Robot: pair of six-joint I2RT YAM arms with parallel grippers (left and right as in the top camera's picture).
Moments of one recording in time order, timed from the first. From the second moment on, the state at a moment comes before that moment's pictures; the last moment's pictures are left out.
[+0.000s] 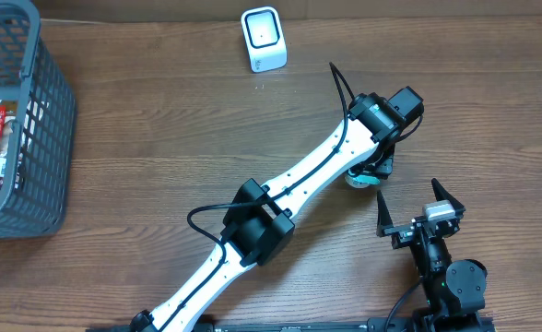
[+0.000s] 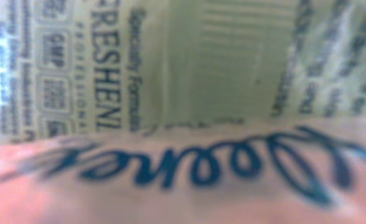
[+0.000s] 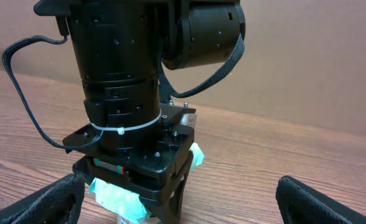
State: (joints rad) left arm -0.89 2.63 2.62 -1.41 0.06 -0.69; right arm 0.14 0.01 0.02 -0.03 -0.04 -0.11
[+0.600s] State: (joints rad) left arm -0.89 2.63 2.62 -1.42 0.17 -0.65; right arm 0.14 0.01 0.02 -0.03 -0.04 -0.11
